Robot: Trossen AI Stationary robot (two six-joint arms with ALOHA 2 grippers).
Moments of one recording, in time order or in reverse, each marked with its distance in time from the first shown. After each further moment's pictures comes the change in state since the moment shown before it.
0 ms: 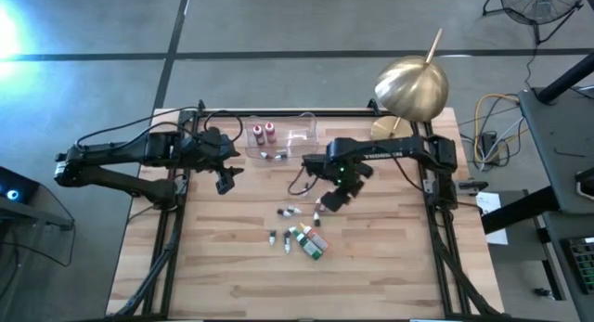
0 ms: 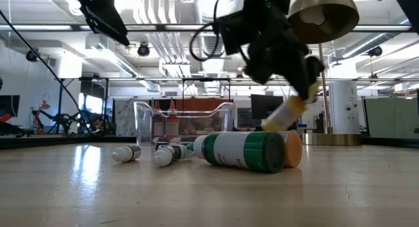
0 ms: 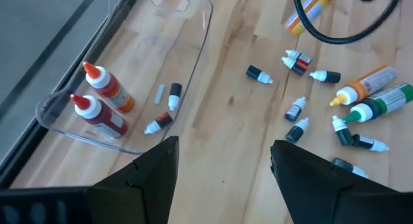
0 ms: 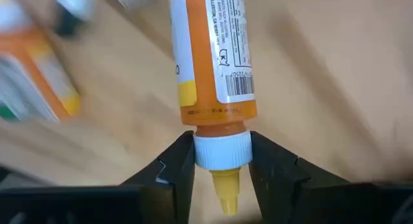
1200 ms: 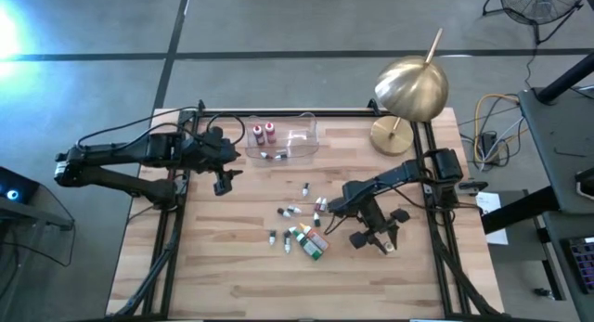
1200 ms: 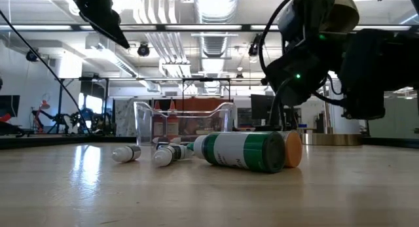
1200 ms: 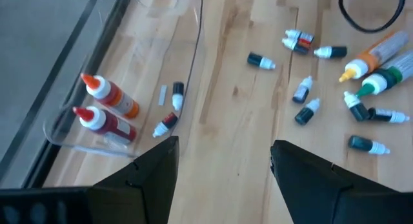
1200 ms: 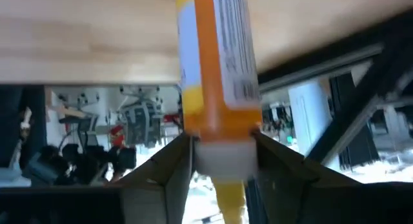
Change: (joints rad) left arm 0.000 0.000 -0.020 -0.002 0.001 0.142; right arm 0.224 -0.003 -0.456 0.077 -0.637 0.305
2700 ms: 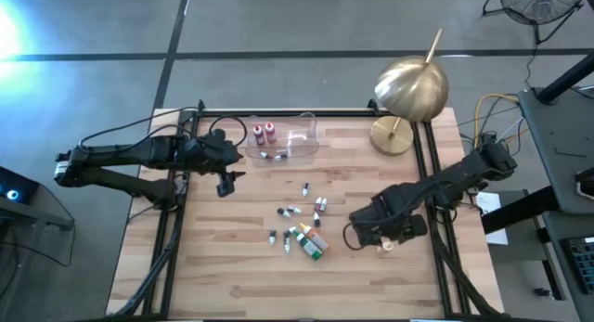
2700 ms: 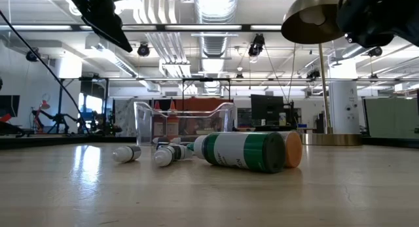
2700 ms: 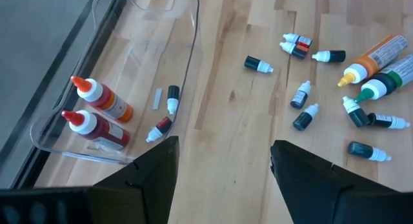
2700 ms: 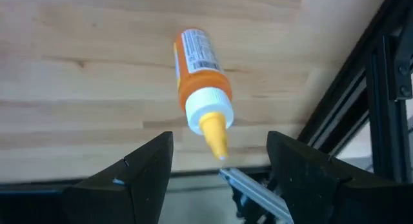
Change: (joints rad) left arm 0.000 -0.001 -0.047 0.070 0.009 -0.004; right arm 0.252 -0.421 0.045 0.136 0.550 0.890
